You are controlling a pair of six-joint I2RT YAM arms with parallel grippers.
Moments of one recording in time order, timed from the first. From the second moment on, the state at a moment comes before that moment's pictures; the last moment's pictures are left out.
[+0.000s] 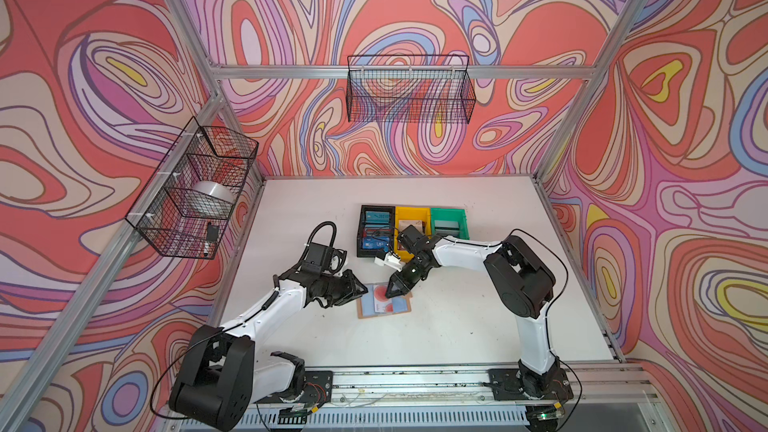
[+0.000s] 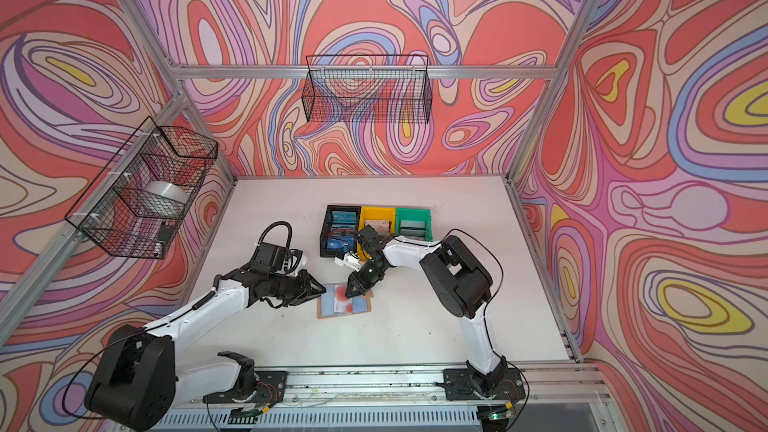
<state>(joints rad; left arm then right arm) -0.28 1.22 0.60 -0.46 0.61 -0.71 0.70 2.06 1.32 -0.56 -0.72 -0.07</state>
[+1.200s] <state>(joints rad) -0.31 1.47 0.48 -0.04 0.74 -0.81 0.70 2.07 1.33 -0.57 -0.72 -0.07</state>
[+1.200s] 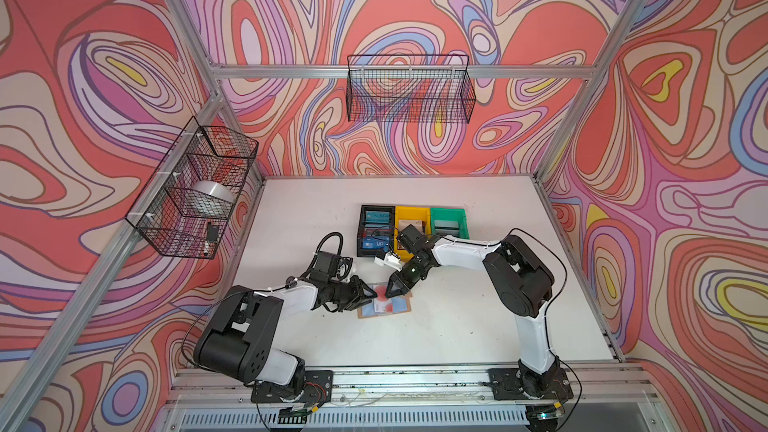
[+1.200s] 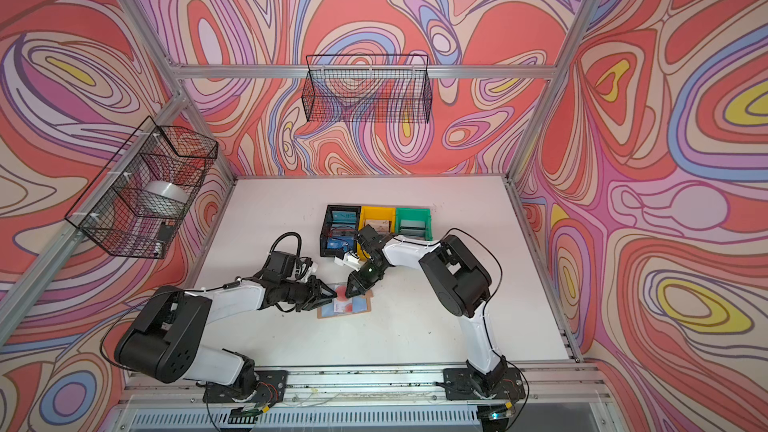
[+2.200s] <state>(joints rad) -0.32 1.52 0.44 0.09 0.76 -0.84 0.70 2.08 1.34 -0.58 -0.73 -0.07</state>
